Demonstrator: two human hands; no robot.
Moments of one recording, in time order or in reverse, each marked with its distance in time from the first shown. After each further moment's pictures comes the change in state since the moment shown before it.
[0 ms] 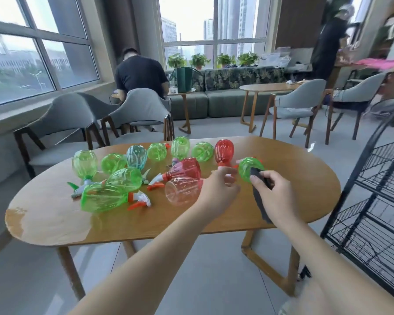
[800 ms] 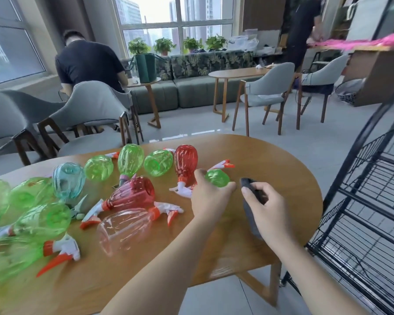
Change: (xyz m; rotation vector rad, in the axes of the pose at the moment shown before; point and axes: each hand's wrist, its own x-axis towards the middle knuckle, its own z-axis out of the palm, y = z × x) left_hand 0.147 -0.023 0.123 -0.018 0.180 -0.255; right_hand 0.084 0.092 -0.022 0.059 0.091 0.127
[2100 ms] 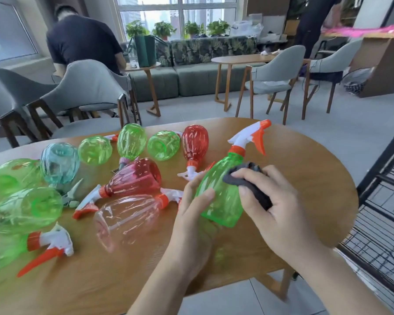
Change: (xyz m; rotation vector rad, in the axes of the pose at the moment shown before) left_hand -0.056 -0.064 -0.077 -1.122 -0.470 -0.067; right_hand -0.031 -0.019 0.034 -0.154 -0.176 -0.562
